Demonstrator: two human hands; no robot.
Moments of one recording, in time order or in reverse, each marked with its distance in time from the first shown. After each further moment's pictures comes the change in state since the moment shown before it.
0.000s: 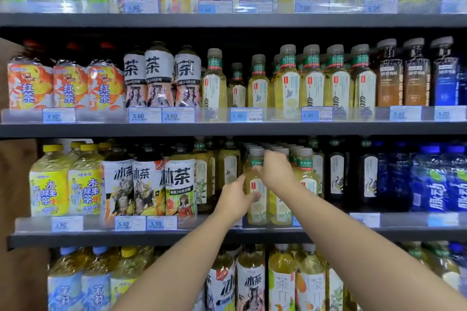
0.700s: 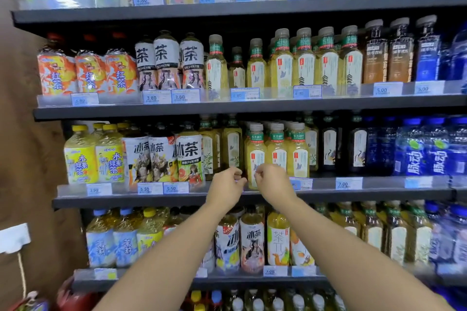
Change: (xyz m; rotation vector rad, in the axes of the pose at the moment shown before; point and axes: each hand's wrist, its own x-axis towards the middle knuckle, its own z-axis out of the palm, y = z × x) left_hand -0.083 0.008 -0.016 0.127 0.112 -0.077; right_hand -0.108 0.012 0.017 0.091 -0.090 0.013
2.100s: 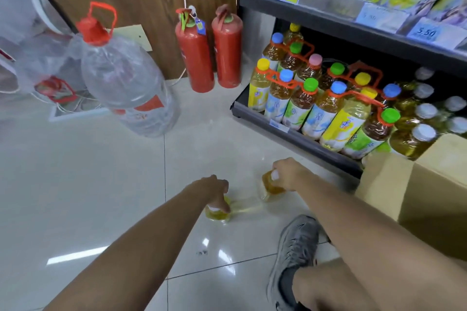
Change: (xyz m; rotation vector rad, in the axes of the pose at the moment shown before) left_hand -0.508 -0.498 -0.013 0.499 -1.107 -0.936; right_hand -0.403 -0.040 0.512 -0.413 -1.379 -0.287
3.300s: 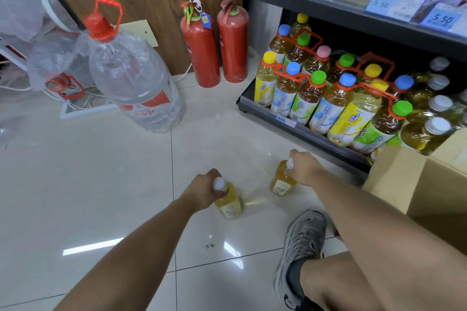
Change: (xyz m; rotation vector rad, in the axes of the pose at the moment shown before) left_hand -0.004 -0.046 0.045 -0.608 0.379 0.089; right_hand 0.012 0.023 0.017 0.186 0.166 0.072
